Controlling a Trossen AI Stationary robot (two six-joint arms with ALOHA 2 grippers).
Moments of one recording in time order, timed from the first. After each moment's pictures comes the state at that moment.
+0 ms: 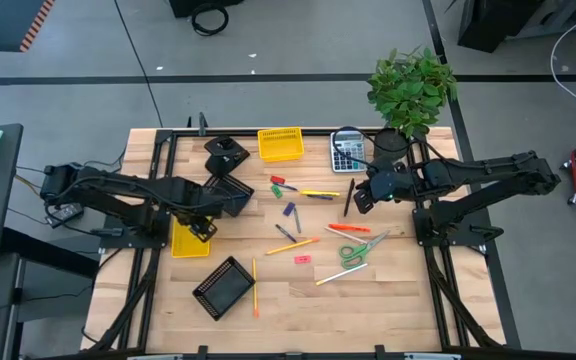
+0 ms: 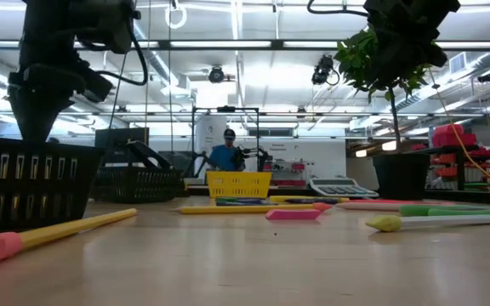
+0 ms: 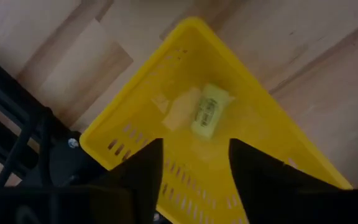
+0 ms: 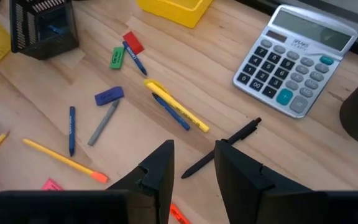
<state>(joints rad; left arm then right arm) -0.01 1.23 0.81 -1.18 -0.08 -0.85 0.08 1.05 0.99 -0.94 0.47 0.92</state>
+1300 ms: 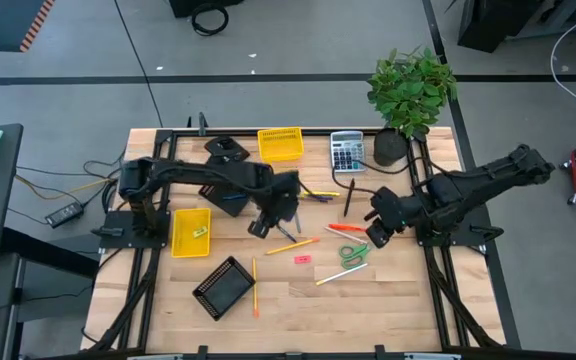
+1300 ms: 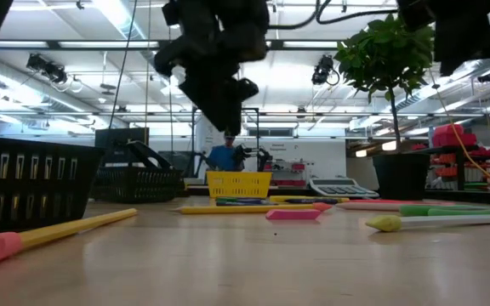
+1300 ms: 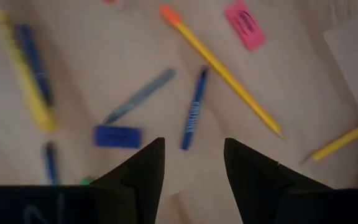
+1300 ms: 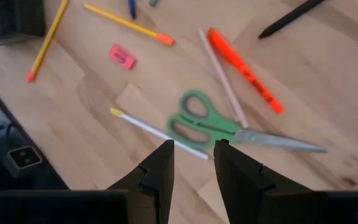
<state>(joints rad) 0.08 1.88 1.49 -0.83 0.15 0.57 0.34 1.05 0.99 -1.04 0.11 1.22</state>
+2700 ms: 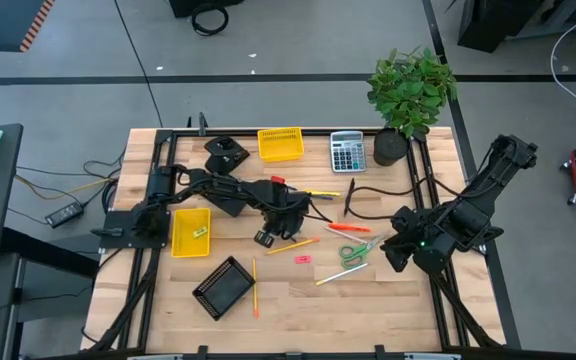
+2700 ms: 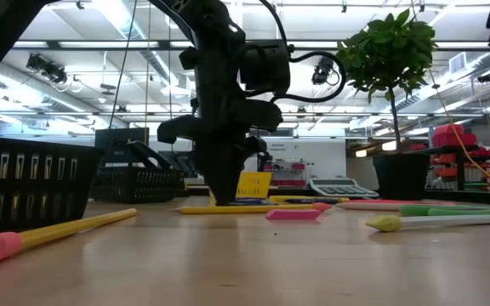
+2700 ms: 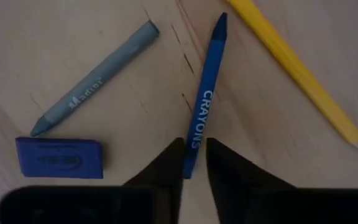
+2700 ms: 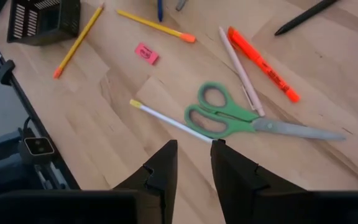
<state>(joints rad) 0.05 2.10 1.49 -0.77 0.07 0.56 0.79 1.05 0.99 -1.09 0.46 1.57</state>
